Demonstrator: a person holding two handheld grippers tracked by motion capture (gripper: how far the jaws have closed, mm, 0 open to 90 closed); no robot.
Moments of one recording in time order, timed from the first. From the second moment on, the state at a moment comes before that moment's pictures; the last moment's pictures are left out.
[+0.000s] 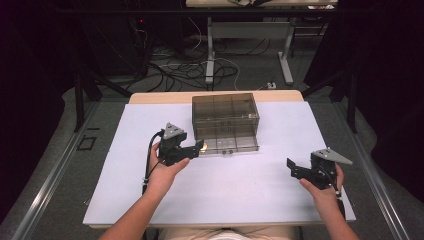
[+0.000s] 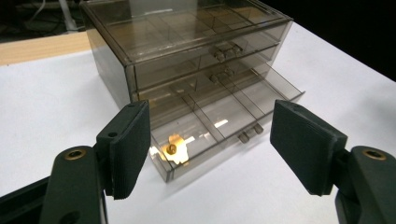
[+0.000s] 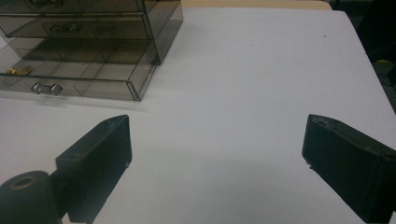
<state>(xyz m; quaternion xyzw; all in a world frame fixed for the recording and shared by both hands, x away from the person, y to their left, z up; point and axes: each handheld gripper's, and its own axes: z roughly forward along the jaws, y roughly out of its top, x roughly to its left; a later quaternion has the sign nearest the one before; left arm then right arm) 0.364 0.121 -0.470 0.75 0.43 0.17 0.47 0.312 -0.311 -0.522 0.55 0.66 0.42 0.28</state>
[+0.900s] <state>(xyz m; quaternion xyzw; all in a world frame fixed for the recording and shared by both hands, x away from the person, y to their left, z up) 0.332 0.188 -0.467 0.74 0.44 0.21 0.46 0.311 -0.310 -0.522 0.55 0.66 0.42 0.28</state>
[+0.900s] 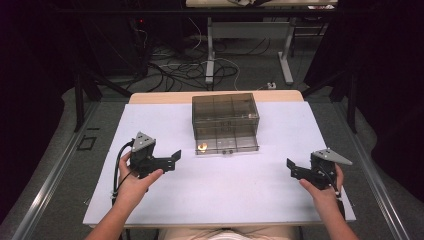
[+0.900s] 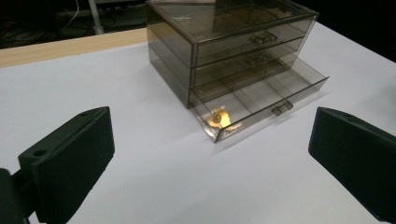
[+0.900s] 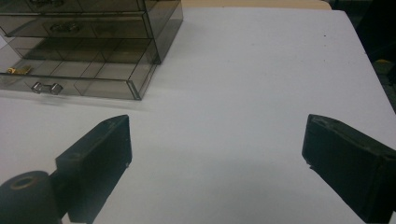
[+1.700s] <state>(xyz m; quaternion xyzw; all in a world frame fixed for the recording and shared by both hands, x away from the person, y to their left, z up) 0.323 0.254 -0.501 0.71 0.50 0.21 0.45 0.311 -0.309 -0.523 0.55 0.66 0.42 0.28</state>
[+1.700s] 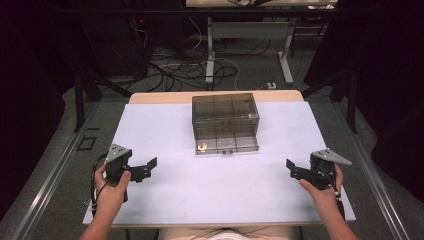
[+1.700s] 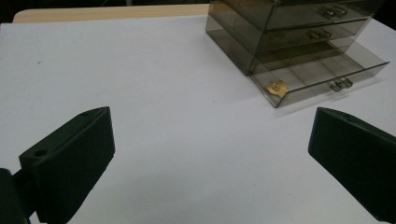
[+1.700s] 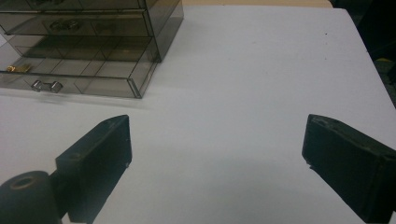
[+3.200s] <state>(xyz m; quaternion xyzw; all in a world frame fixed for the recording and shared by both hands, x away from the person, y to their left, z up) 0.338 0.291 -0.541 0.67 0.58 0.17 0.42 0.314 -0.311 -0.526 0.56 0.66 0.42 0.27</state>
